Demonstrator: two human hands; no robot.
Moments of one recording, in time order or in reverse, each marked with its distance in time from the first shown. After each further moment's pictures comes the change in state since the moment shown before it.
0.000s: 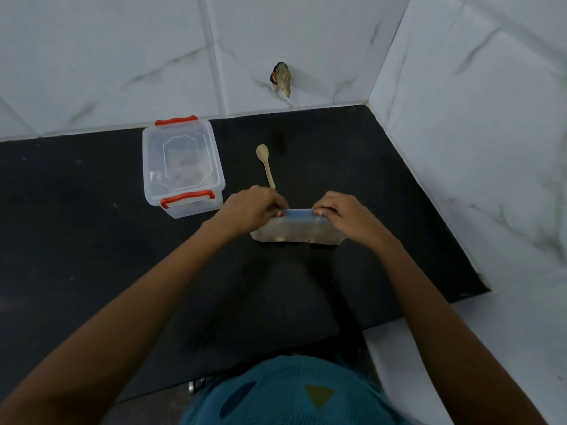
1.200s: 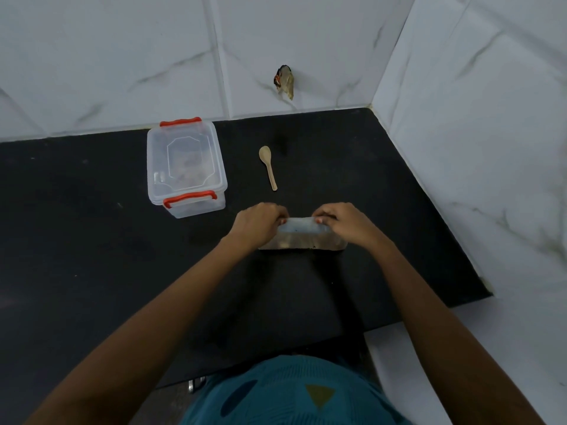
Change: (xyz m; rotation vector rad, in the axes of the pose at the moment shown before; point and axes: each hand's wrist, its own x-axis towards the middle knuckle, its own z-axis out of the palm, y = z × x) left_hand 0.009 0.002 0.038 -0.007 0.013 -0.197; right_hand 0.013 0.021 0.013 0.059 -0.102 0.113
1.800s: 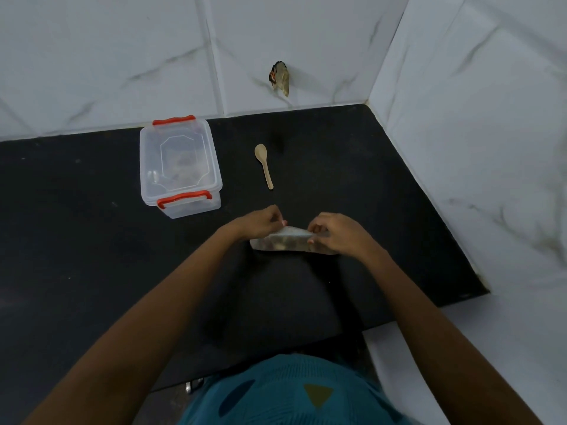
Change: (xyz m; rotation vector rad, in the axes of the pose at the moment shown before) left_hand 0.026 -0.018 0.013 -0.402 -0.322 -0.086; right_hand 0.000 0.012 0.017 -0.296 -0.010 -0.108
